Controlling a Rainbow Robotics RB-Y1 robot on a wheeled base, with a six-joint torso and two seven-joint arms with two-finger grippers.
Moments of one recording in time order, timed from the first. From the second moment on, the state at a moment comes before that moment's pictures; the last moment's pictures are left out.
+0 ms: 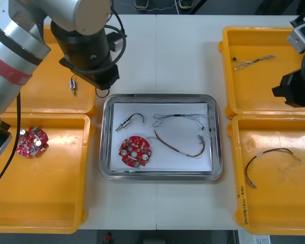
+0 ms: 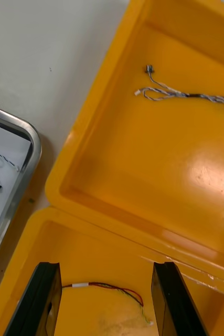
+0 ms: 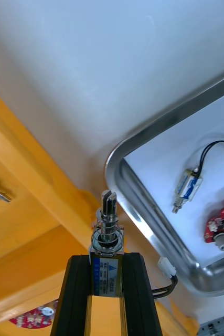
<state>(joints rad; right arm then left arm) -0.45 -0.65 -0.22 -2.28 -0.71 1.92 1.58 -1.07 0.54 -0.45 -1.51 0.75 1.90 -1.39</state>
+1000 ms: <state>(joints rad) -0.06 -0.70 -0.47 -2.30 -0.82 1.92 1.22 -1.06 0.49 -0.78 -1.43 0.92 1.56 -0.97</state>
